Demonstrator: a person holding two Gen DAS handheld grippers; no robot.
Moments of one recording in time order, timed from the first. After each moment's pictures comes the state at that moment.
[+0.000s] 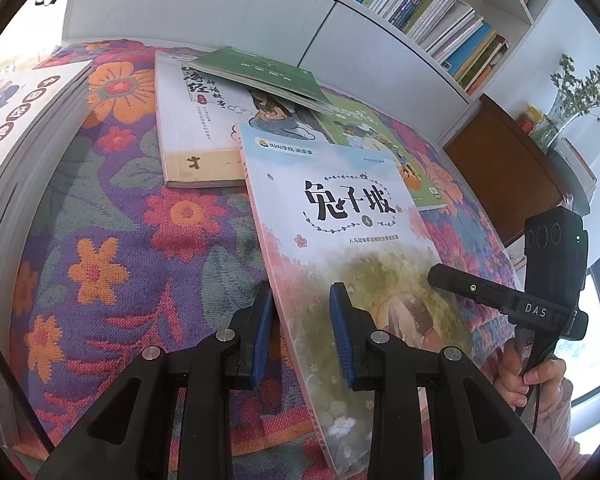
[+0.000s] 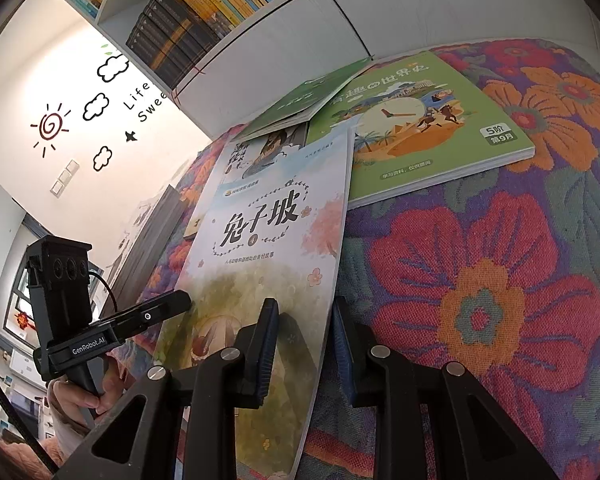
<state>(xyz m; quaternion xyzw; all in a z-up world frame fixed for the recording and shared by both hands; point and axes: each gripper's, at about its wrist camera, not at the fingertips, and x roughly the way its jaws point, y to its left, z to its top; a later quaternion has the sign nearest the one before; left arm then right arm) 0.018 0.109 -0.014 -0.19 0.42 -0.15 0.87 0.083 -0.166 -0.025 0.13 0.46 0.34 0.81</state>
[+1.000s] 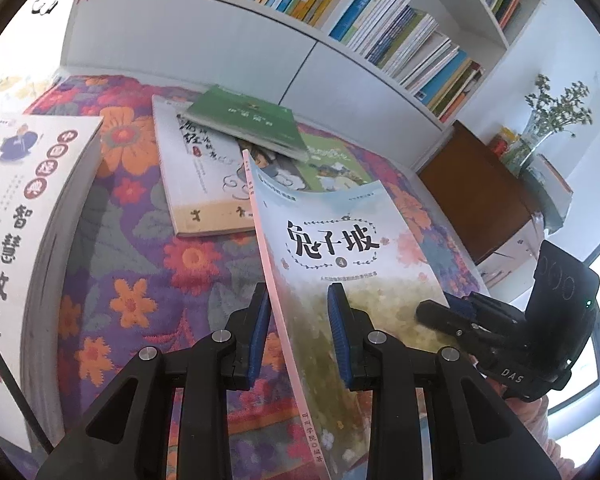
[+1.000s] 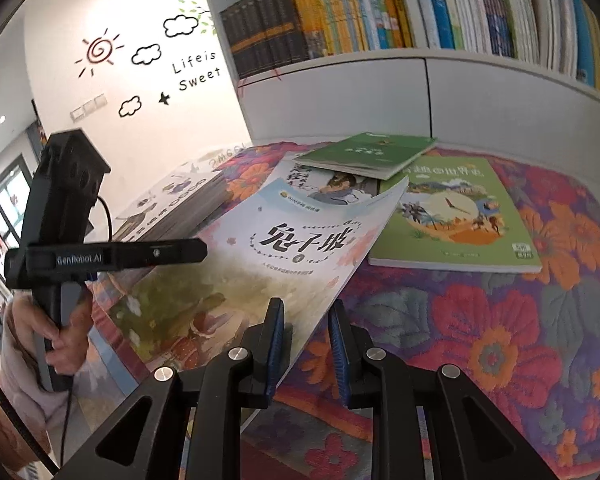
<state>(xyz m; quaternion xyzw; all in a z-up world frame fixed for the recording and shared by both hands) 0.003 0.132 0.028 -0.21 0.38 -0.19 0.88 0.024 -0.117 0.024 -0.04 0.35 0.36 0.87</state>
